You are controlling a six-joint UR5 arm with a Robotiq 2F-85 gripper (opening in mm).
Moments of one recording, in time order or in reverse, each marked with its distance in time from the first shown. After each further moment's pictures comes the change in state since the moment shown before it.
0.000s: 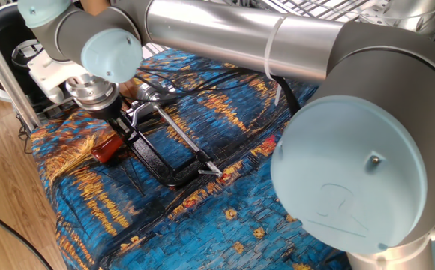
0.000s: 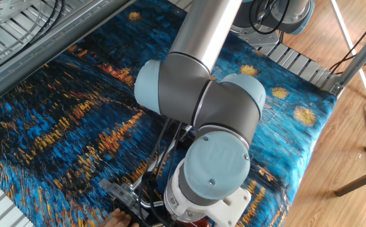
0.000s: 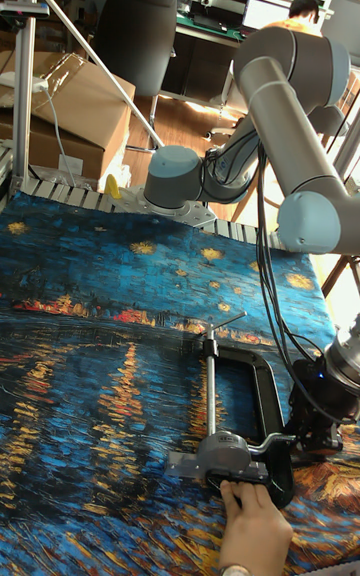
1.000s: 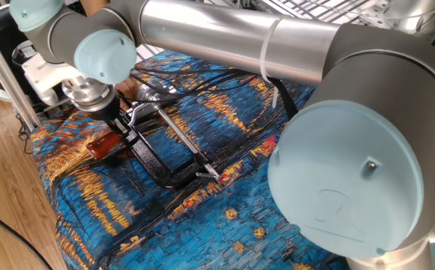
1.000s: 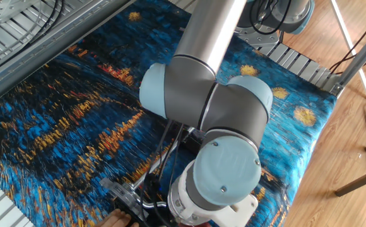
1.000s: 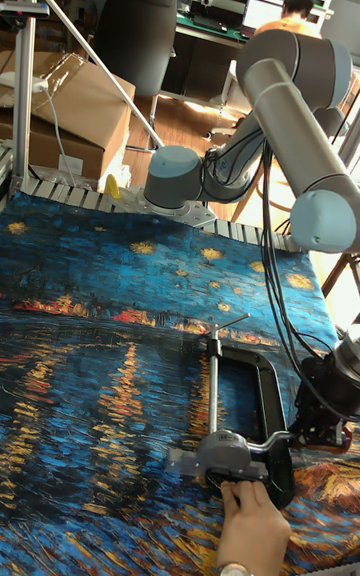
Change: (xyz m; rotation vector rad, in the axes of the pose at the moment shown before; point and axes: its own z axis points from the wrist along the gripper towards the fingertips) arm -0.009 -0.001 -0.011 -0.004 0.013 0.048
